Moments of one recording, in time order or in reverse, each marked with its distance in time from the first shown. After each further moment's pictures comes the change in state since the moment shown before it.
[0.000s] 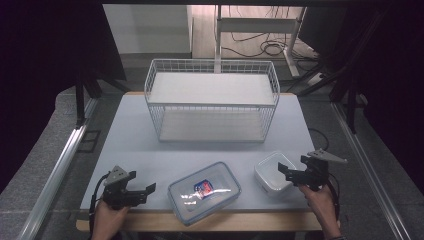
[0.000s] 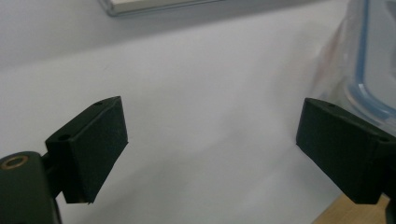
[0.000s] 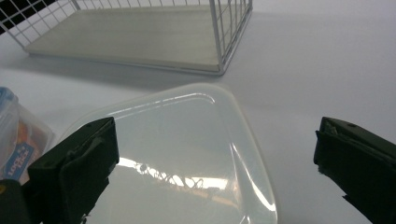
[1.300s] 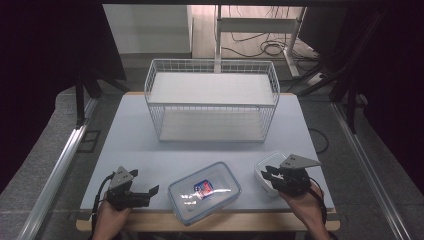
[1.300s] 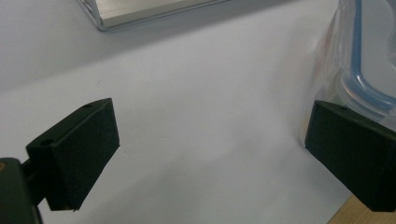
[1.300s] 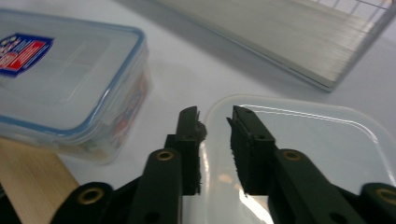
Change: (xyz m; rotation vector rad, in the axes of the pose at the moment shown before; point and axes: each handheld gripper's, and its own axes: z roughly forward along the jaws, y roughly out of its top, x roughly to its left) left arm -0.005 -0.002 0.006 -0.024 0.004 0.099; right arm 0.076 0.010 -0.009 0.121 0.176 -0.348
